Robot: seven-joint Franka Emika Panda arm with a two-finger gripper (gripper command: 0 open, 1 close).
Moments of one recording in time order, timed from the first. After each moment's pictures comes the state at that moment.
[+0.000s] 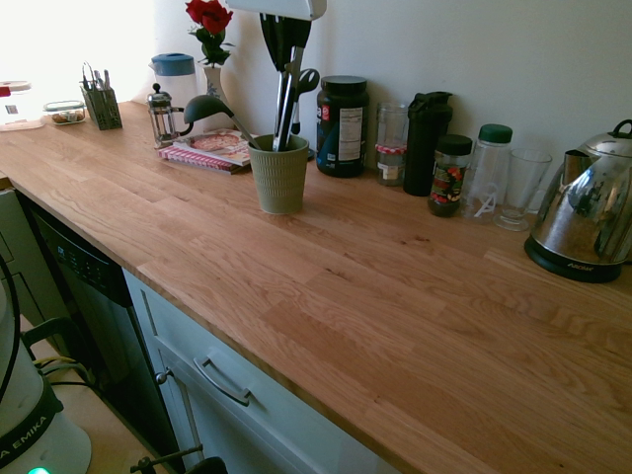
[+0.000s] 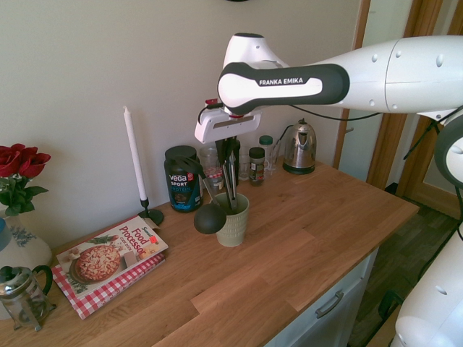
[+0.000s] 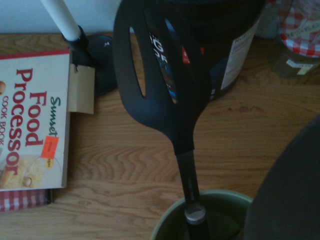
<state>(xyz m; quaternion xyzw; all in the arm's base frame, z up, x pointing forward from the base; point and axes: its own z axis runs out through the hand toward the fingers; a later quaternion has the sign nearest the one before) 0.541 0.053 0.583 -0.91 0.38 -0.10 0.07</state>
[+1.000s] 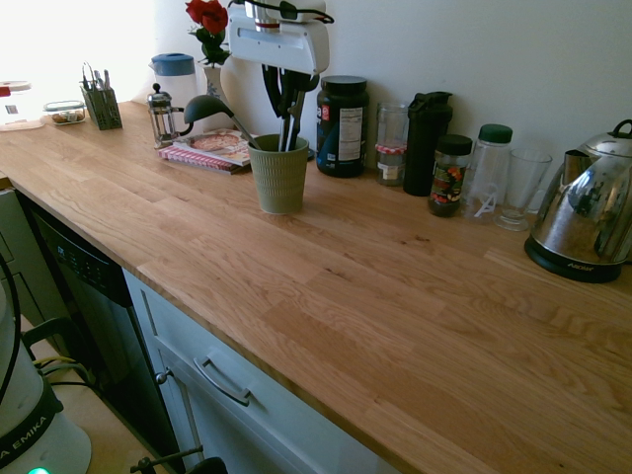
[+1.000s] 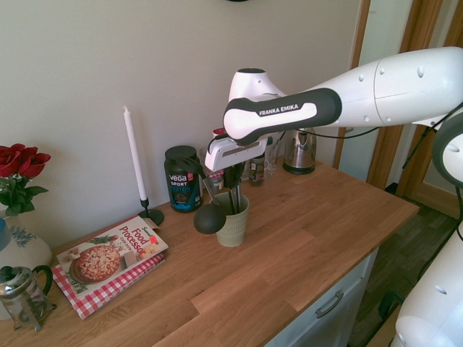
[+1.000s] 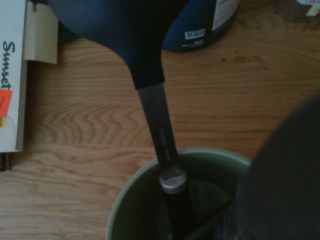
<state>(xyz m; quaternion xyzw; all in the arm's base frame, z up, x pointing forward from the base) 0.534 0.040 0.516 -0.92 0.38 -0.08 0.06</state>
